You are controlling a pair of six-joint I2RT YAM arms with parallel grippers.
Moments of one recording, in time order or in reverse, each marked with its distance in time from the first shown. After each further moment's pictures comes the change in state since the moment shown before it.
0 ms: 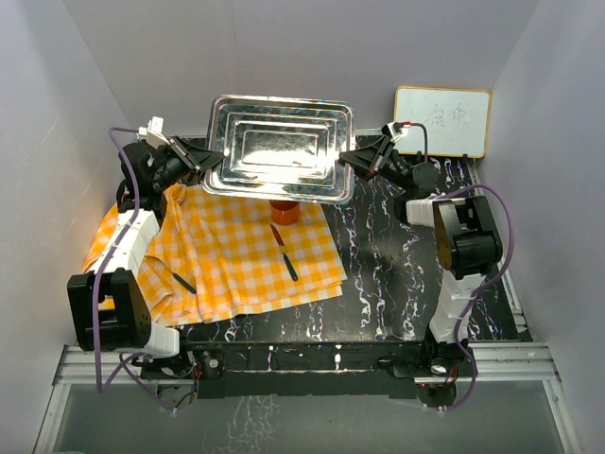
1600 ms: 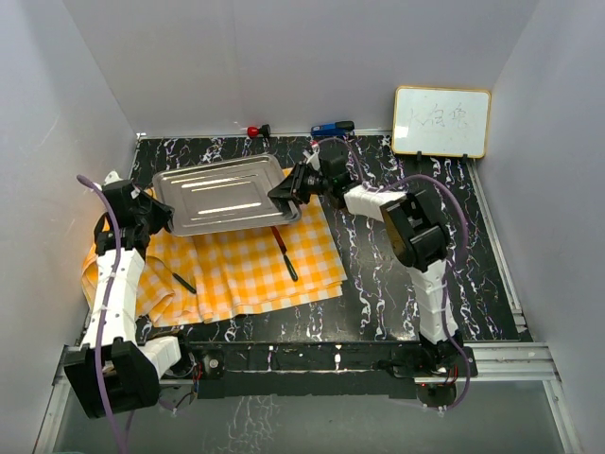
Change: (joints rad) left arm 0.106 -0.366 -0.116 -0.780 -0.684 0.337; right arm 0.376 0.275 0.417 -1.040 0.162 -0.634
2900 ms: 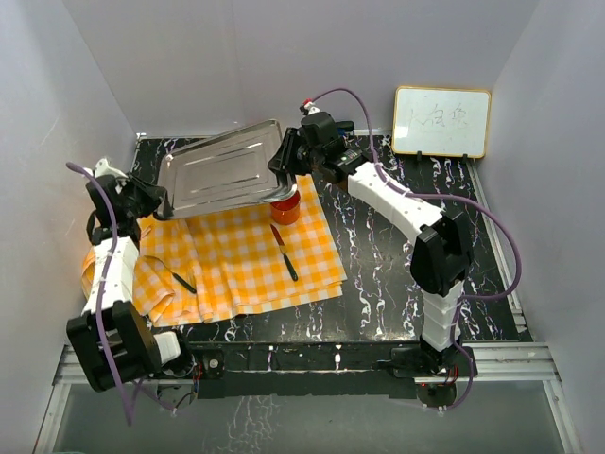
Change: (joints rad) left arm 0.129 0.137 0.031 0.251 0.198 0.154; right arm 0.148 -0.290 0.354 -0.822 0.606 -0.448
